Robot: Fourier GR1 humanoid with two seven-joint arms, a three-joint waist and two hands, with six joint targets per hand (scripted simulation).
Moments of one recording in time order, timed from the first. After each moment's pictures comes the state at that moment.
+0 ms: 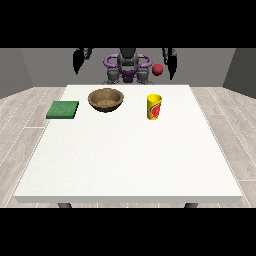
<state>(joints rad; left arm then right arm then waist) 0.00 0.11 -0.03 -1.59 0.00 0.02 -0.01 0.00 -0.09 -0.03 -1.62 -0.03 -0.03 0.01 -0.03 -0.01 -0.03</state>
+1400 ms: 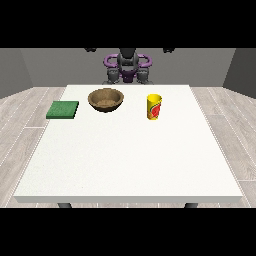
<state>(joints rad) -0.32 0.11 0.10 -1.78 0.23 0.02 0.20 -0.43 -0.03 0.36 -1.82 0.07 -0.39 0.40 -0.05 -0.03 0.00</state>
